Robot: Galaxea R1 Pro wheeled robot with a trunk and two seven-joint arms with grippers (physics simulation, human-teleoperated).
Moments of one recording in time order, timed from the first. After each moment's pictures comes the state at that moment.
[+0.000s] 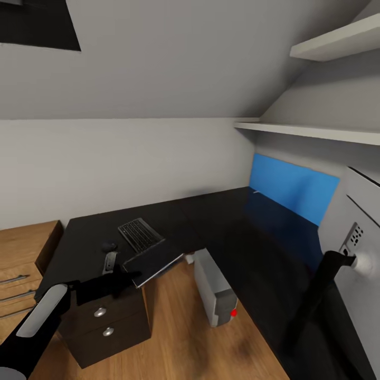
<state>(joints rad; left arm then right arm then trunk) -0.44 0.30 -0.07 -1.15 1.54 1.01 -0.05 0.05 0.01 0.34 0.01 -0.22 -0.96 -0.02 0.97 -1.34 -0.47</state>
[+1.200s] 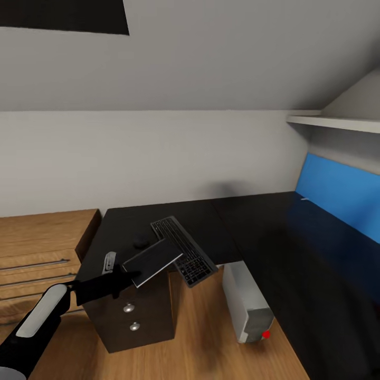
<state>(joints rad) -0.44 0.30 -0.06 -1.15 1.54 1.01 -0.05 0.05 0.02 0.34 0.02 -0.22 -0.96 -0.02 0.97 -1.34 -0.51</state>
